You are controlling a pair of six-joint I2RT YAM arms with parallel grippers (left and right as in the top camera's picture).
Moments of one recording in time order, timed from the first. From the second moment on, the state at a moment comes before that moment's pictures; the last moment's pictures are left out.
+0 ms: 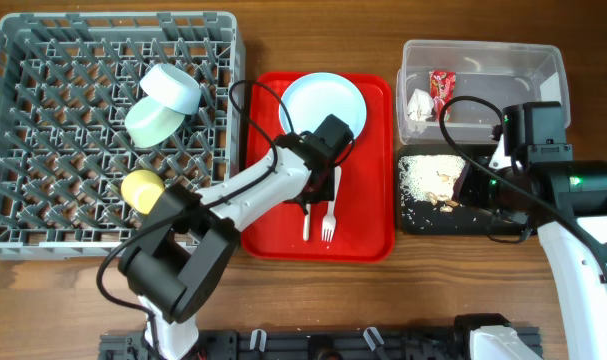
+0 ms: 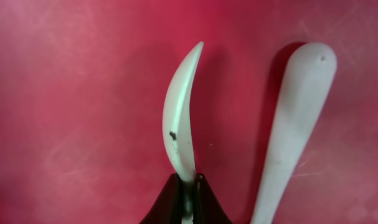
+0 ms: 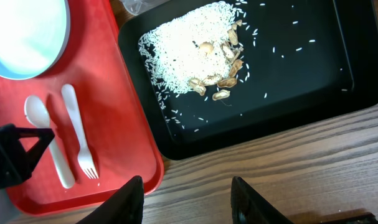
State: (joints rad) left arm -0.70 1.93 1.26 -0.76 -0.04 -0.66; right arm 0.04 1.18 1.22 -1.30 -0.03 0.41
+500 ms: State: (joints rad) left arm -0.42 1.51 1.25 -0.89 -0.09 -0.46; right arm 0.04 1.18 1.22 -1.30 -0.03 0.41
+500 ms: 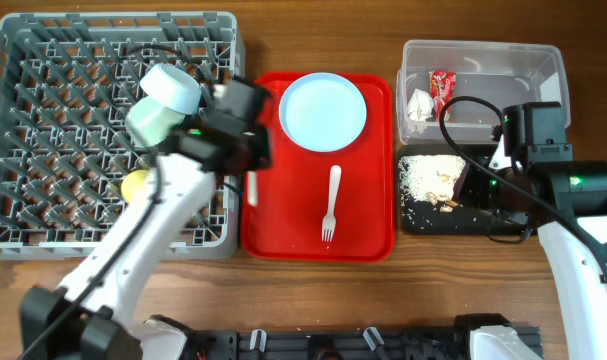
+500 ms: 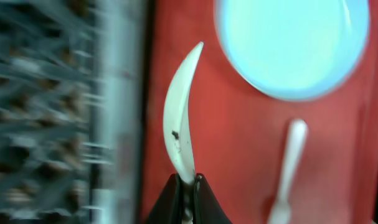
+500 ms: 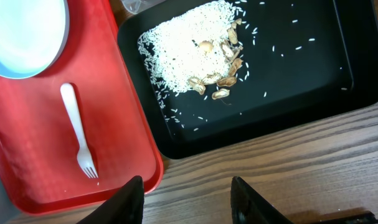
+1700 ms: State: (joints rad) left arm -0.26 1.59 1.25 -0.86 -0.09 -0.29; right arm 0.04 1.18 1.22 -1.30 -0.03 0.41
